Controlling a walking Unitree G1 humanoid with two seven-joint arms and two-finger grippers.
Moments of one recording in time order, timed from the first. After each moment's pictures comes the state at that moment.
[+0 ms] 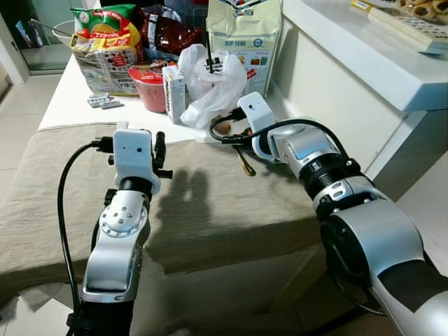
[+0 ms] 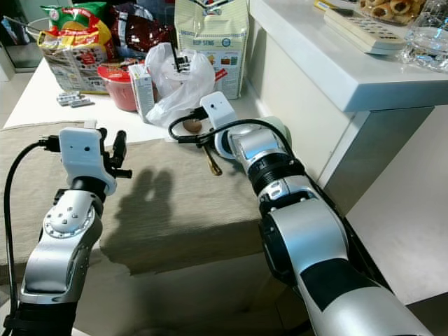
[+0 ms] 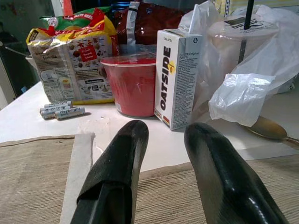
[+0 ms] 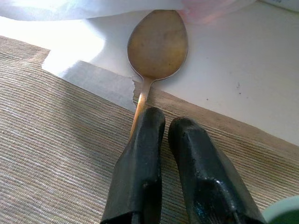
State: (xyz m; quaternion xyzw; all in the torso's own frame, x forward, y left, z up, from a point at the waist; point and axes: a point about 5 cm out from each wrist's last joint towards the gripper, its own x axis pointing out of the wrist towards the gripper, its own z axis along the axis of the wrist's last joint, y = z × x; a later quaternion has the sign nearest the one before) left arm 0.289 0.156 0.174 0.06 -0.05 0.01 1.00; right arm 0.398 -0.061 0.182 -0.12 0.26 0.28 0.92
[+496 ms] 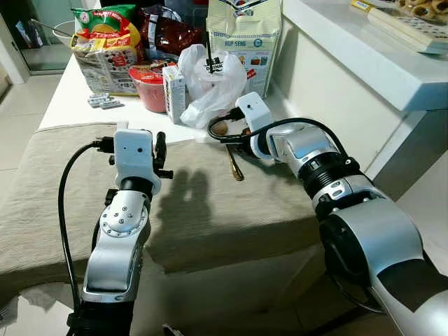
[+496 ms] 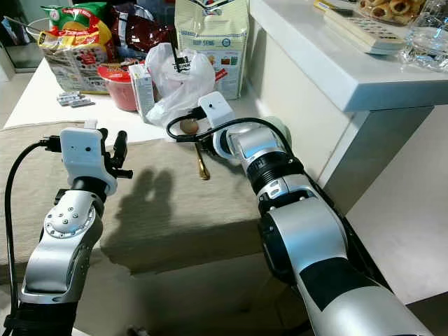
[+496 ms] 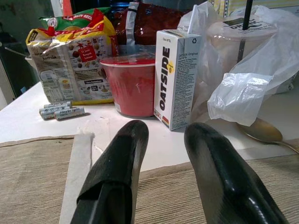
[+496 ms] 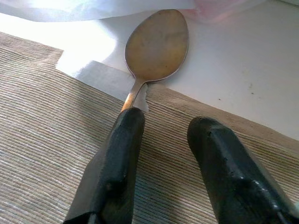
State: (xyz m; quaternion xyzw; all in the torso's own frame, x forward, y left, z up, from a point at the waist) left arm 0.289 0.156 0.174 0.06 -0.05 0.01 1.00; right arm 0.397 -0.057 0.184 -0.11 0.26 0.29 0.91
